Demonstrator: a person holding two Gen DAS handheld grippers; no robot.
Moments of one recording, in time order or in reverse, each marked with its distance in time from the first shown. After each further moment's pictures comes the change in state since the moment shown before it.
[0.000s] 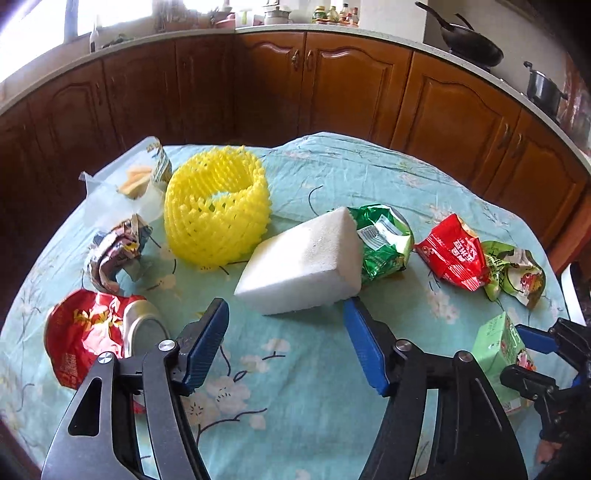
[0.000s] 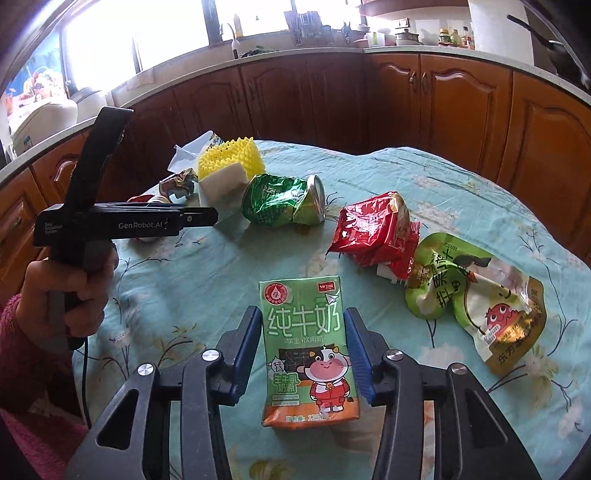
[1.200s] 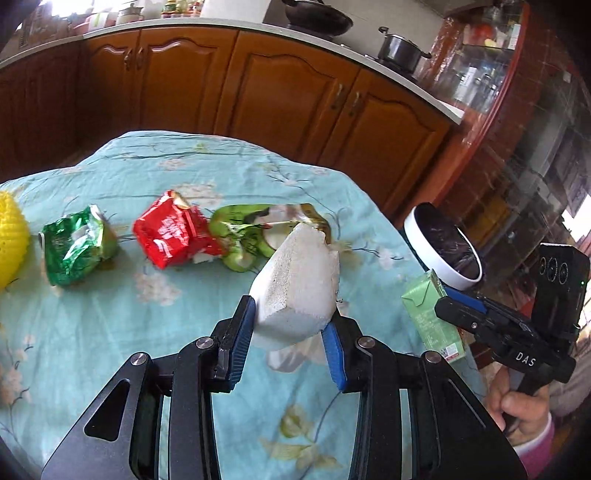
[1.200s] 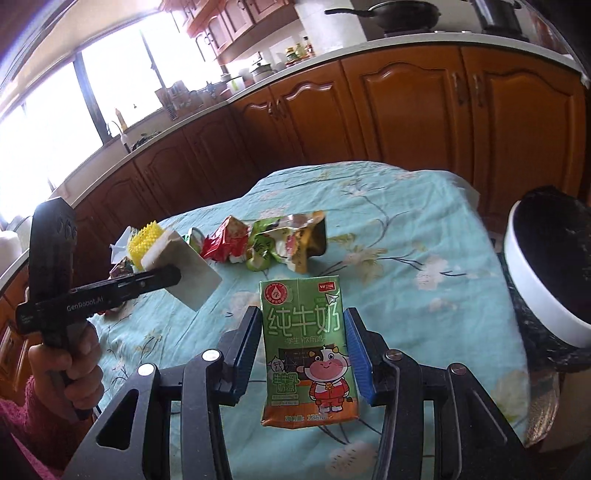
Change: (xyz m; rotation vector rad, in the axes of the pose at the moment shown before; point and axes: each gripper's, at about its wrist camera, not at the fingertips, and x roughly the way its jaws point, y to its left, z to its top) left arm -0.045 -0.165 -0.011 0.196 0.066 -0.562; right arm -0.141 -0.079 -0.085 0.460 -0.188 -0.232
